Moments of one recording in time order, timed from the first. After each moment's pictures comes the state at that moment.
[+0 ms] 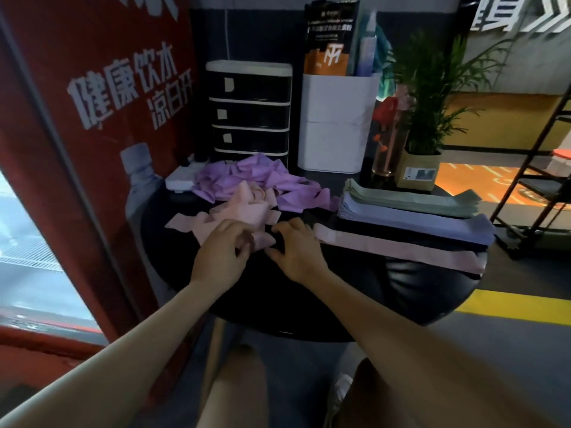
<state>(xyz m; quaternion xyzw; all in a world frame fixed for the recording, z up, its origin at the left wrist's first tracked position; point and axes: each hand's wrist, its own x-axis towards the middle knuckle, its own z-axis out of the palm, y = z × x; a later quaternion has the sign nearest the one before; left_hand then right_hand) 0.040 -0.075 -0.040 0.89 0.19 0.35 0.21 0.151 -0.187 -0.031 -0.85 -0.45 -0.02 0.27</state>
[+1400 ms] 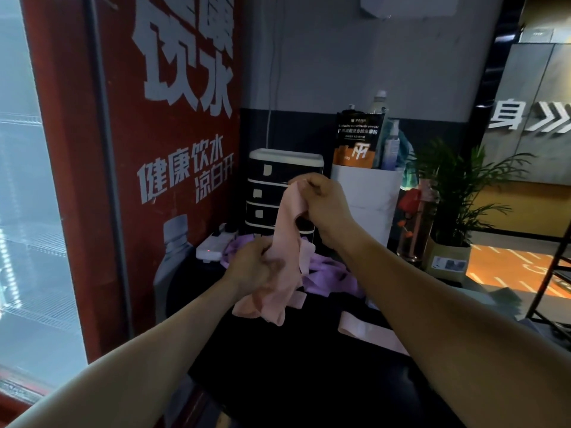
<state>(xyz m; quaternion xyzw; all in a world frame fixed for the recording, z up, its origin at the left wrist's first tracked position) 0.088 -0.021 0.052 0.87 0.17 0.31 0.35 0.180 -0.123 0.151 -0.63 -0.46 0.00 0.63</state>
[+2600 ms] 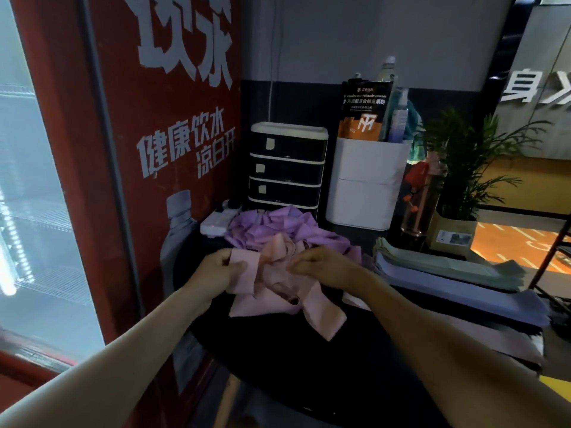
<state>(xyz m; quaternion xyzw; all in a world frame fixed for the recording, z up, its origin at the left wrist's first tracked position) 0.029 -0.006 0.003 0.69 0.29 0.28 0.60 0.176 -0.160 0.047 -0.76 -0.49 0.23 0.35</state>
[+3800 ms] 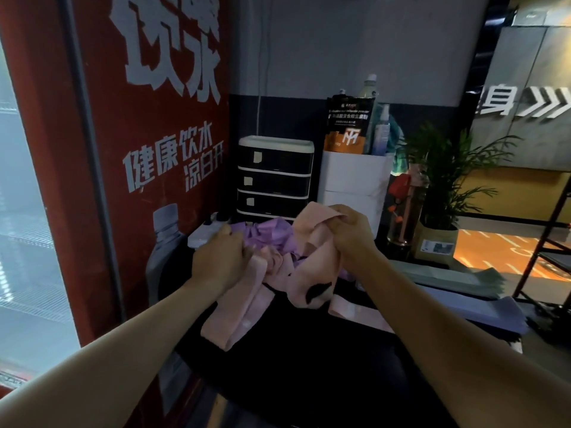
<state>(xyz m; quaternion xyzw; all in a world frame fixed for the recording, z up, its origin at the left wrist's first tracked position) 0.062 -0.020 0.049 0.91 0.31 0.28 0.02 0.196 -0.177 0.101 -0.68 -0.29 0.08 0.67</state>
